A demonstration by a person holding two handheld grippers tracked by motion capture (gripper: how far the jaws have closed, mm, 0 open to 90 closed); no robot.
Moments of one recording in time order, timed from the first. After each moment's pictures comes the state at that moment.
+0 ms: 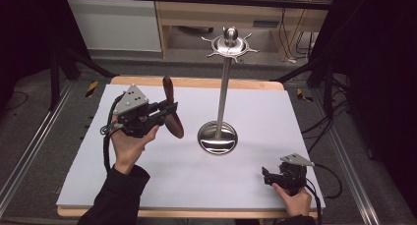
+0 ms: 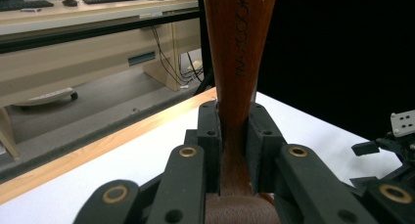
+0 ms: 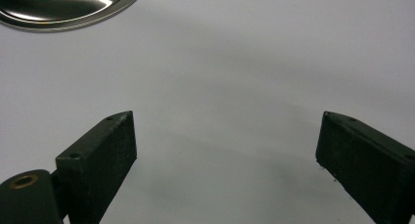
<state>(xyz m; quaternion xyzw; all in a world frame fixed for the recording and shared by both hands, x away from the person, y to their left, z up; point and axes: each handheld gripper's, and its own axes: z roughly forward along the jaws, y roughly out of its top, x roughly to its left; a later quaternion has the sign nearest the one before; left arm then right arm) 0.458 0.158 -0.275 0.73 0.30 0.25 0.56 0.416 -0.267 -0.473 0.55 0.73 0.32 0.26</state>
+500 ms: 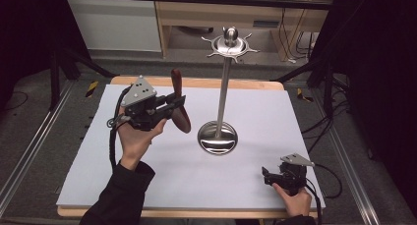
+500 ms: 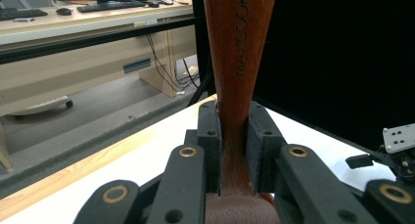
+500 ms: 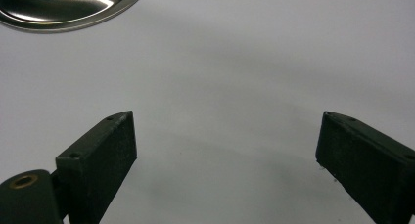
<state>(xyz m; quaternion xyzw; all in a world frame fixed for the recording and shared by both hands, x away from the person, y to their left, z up) 0.463 0.142 -0.259 0.73 0.29 0.24 0.57 0.416 -0.267 -0.473 0.55 0.73 0.32 0.26</state>
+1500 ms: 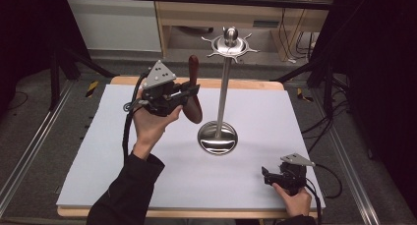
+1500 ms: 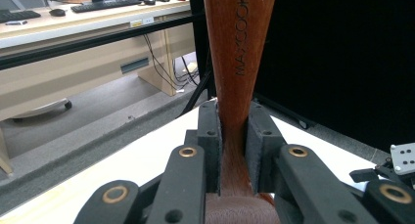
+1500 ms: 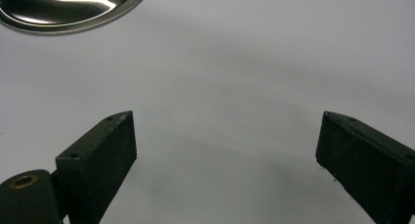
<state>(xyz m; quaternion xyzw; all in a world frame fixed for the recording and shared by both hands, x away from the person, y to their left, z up) 0.485 0.109 -0.237 0.75 0.28 0.24 0.55 0.416 -0.267 -0.472 0.55 0.73 0.33 0.26</state>
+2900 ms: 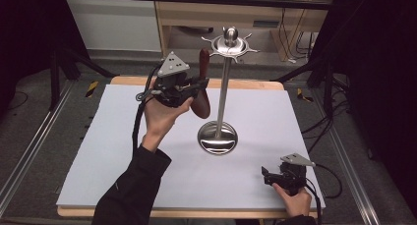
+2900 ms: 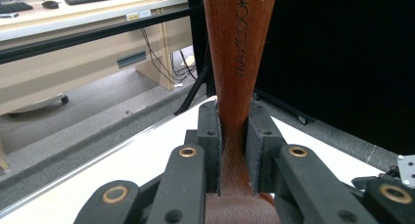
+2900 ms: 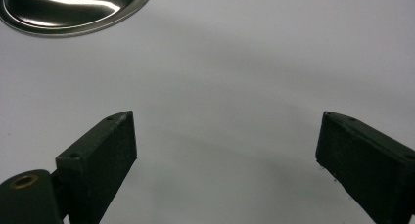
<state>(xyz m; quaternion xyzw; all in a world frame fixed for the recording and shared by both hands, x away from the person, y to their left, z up) 0.516 0.098 -0.219 0.79 0.19 0.31 0.49 0.416 -0.266 -0.471 0.54 0.73 0.33 0.25</state>
